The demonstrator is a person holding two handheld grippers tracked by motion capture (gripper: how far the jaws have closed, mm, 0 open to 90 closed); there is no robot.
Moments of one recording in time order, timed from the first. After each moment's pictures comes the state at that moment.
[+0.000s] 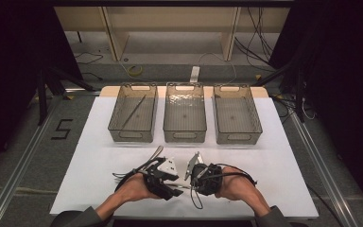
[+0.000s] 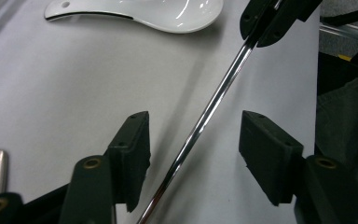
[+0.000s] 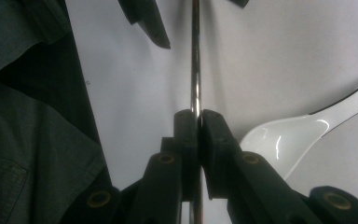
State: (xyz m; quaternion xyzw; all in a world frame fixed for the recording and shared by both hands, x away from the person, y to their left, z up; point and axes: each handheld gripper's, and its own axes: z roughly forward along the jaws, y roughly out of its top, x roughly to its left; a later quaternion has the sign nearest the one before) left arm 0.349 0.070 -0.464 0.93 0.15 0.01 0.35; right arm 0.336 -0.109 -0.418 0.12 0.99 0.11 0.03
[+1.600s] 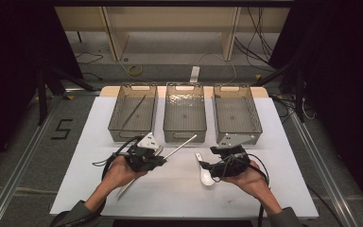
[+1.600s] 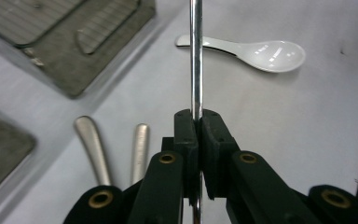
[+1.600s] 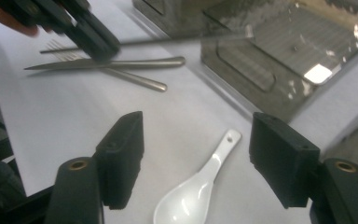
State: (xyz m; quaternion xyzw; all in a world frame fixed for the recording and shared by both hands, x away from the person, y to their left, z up) left arm 0.381 0.123 -0.413 0.89 0.26 0.09 0.36; right arm 0.354 -0.180 -0.396 0.31 0.85 0.40 0.13
